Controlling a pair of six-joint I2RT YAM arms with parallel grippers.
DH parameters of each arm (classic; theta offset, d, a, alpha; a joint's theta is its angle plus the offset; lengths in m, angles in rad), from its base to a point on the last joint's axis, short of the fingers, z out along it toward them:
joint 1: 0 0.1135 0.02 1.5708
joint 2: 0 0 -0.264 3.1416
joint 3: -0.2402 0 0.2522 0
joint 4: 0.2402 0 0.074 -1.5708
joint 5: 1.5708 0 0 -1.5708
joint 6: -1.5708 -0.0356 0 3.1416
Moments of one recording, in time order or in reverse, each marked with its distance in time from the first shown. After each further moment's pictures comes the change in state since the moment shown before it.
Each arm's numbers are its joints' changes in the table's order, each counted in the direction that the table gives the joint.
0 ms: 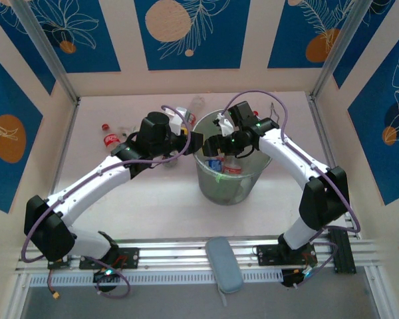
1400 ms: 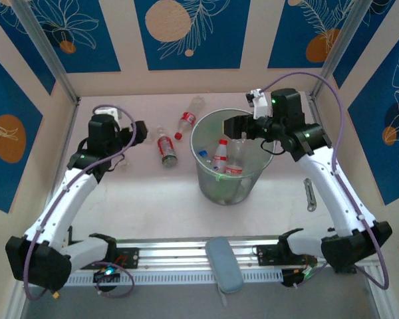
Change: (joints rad) left arm 0.478 0.228 0.195 0.161 -0.211 0.097; right arm -0.111 0.375 -0.077 -0.016 0.074 0.010
